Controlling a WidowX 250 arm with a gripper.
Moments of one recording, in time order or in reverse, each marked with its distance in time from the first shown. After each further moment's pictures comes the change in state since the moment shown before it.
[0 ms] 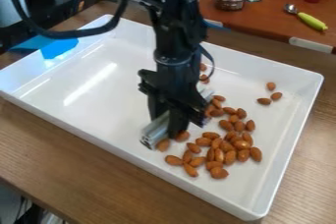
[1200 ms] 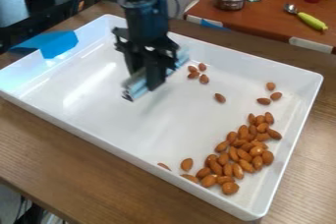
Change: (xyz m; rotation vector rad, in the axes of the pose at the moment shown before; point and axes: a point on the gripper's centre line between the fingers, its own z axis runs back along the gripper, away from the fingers) arm 0.017 0.086 0.038 -0.045 -0.037 0.132
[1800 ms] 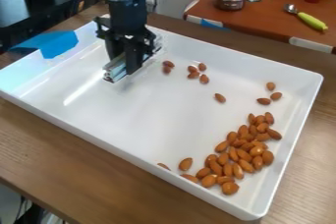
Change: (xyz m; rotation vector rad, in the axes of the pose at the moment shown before) arm 0.026 0.066 -0.014 0.107 0.019 0.087
